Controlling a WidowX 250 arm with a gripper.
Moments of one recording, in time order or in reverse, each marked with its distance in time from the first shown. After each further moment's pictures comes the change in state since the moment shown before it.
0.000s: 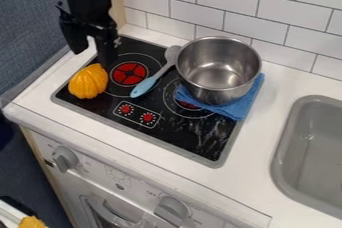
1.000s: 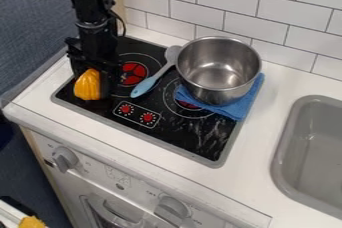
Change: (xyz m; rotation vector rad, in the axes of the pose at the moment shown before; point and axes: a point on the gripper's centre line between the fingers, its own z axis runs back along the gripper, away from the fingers) arm -0.004 -0.002 -0.054 0.024 0.119 0.089
